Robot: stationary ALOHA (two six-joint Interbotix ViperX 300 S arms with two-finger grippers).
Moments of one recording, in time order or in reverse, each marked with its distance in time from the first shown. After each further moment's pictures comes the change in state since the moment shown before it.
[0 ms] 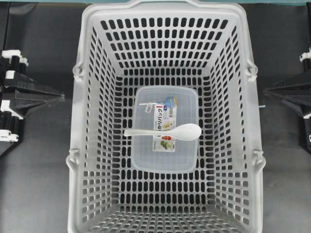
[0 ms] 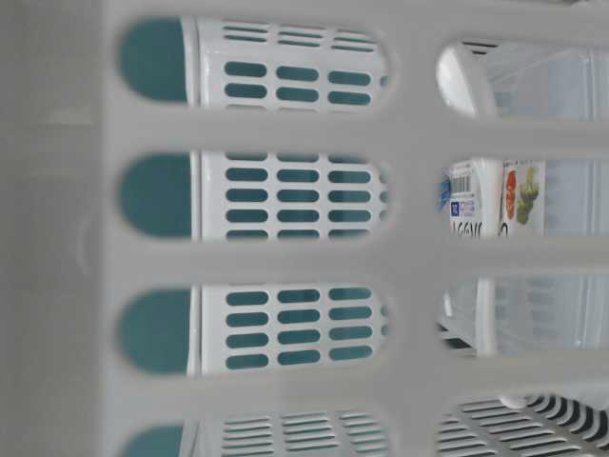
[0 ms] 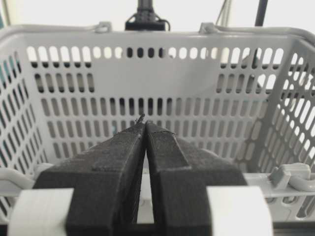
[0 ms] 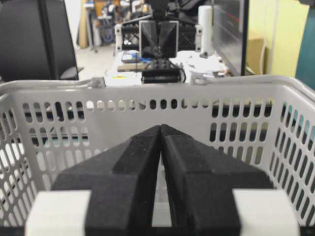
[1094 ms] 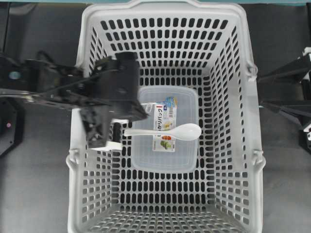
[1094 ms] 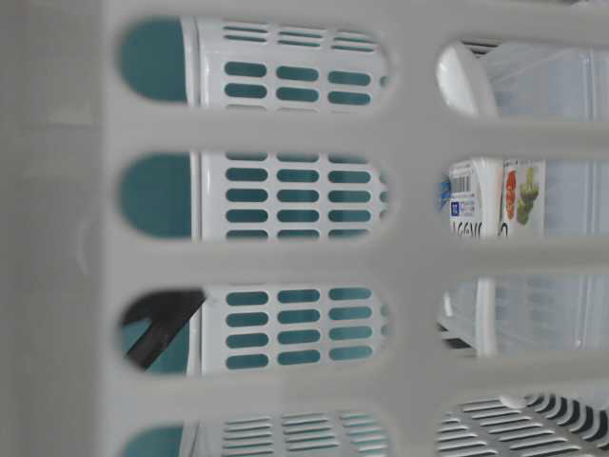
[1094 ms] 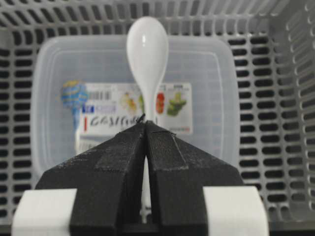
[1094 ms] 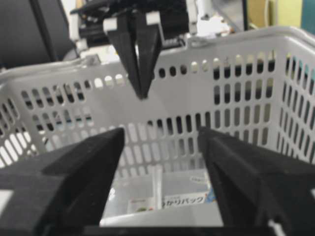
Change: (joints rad) left arm -0.051 0.778 -0.862 0.038 0.946 -0.025; right arm -0.021 0.000 0.000 0.014 0.097 0.121
